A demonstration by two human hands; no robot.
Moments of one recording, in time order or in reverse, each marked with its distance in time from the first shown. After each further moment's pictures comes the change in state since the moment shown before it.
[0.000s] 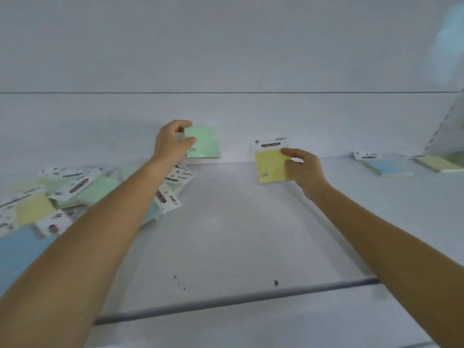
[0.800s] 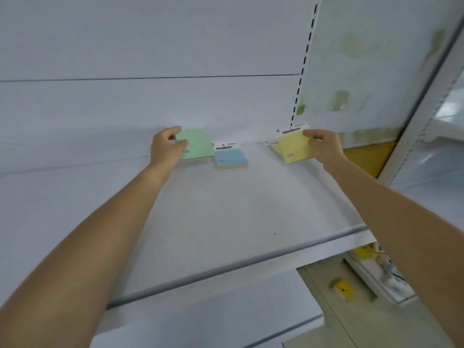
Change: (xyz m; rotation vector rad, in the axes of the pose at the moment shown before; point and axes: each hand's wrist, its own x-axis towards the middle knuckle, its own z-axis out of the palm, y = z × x) left_hand -0.052 0.157 0.356 -0.145 -0.041 -0.072; right_hand 0.130 0.132 -0.400 -0.139 0.295 0.084
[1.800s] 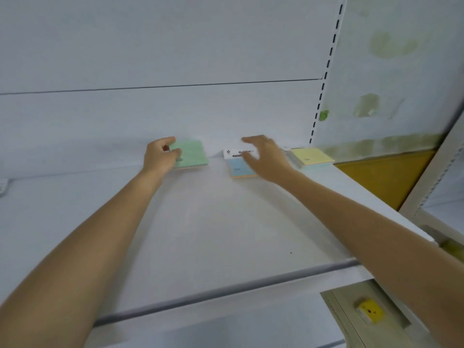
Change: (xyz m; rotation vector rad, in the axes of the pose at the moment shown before) left_hand 0.019 -0.022 -0.037 0.136 0.057 -0.117; right_hand -0.059 -0.050 0.110 -0.414 -0.406 -0.584
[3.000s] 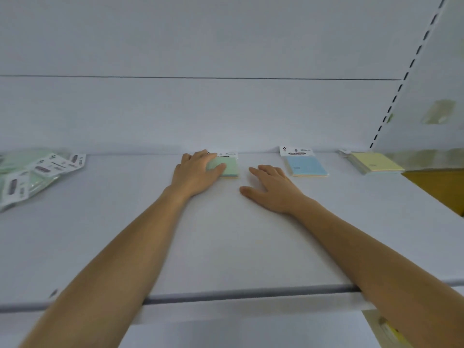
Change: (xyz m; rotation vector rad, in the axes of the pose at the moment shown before) left_hand -0.024 -0.055 -0.058 0.676 -0.209 0.150; right_hand -0.026 -0.075 0.079 -0.167 -0.396 -0.009
